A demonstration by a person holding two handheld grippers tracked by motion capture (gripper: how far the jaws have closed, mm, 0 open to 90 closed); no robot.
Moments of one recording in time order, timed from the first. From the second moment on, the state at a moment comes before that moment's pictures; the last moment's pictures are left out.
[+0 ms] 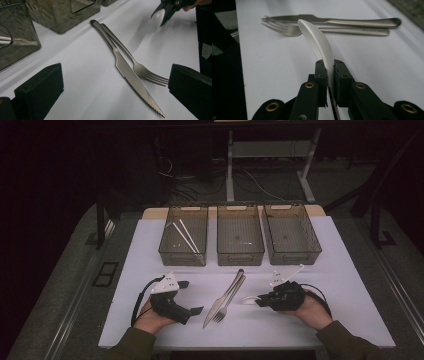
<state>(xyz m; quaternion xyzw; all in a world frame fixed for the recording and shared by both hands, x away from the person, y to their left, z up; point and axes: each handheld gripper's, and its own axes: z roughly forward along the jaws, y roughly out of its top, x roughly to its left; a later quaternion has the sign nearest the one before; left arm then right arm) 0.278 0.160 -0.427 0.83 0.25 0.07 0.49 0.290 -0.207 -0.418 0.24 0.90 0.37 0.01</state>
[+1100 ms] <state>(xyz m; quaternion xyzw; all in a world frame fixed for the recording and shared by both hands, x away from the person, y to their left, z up) 0.278 0.160 -0.427 0.83 0.25 0.07 0.49 0.381 -0.200 -0.354 0.30 0.85 0.42 0.08</state>
